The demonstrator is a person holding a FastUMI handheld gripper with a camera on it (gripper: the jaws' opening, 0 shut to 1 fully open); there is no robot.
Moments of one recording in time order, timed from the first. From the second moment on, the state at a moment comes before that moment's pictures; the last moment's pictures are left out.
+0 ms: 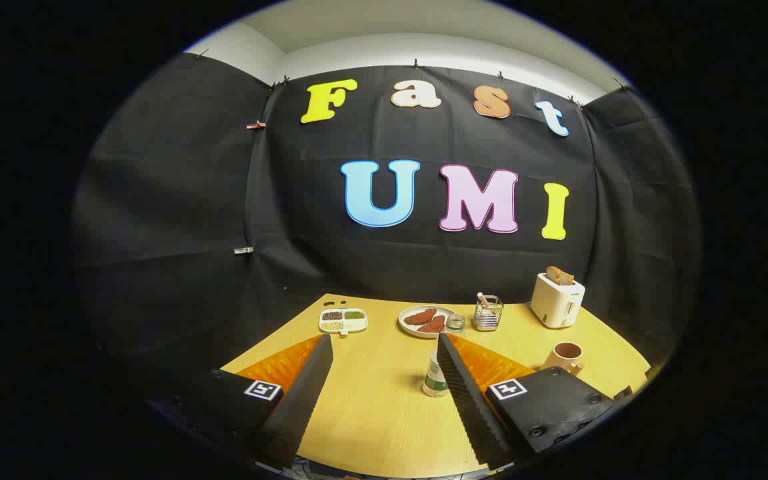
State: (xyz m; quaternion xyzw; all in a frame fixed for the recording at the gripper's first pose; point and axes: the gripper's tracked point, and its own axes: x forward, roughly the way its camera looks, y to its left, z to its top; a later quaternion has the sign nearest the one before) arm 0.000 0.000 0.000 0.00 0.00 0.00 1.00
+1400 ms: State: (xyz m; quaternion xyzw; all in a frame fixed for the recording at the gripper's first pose) arm 0.083 -0.069 -0.072 0.02 0.04 -0.11 0.99
